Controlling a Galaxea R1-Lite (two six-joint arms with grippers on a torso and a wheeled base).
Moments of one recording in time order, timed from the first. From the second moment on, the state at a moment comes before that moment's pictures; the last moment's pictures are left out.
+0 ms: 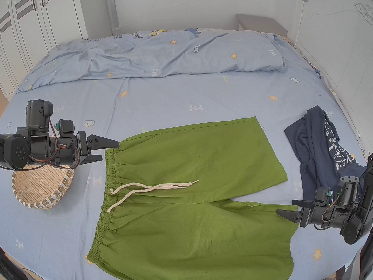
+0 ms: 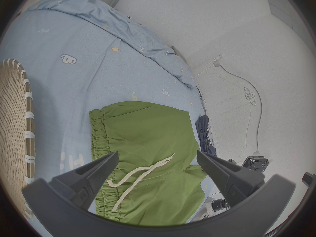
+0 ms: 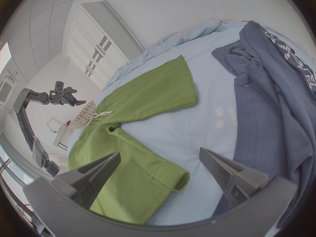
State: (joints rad) left arm 0.00 1.72 -0.97 -0.15 -0.69 -0.36; right arm 0.02 2.06 -0.04 -1.46 0.60 0.08
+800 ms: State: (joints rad) left arm 0.00 1.71 -0.96 -0.15 -0.69 -0.36; right arm 0.02 2.08 -0.07 -1.46 0.59 0.09
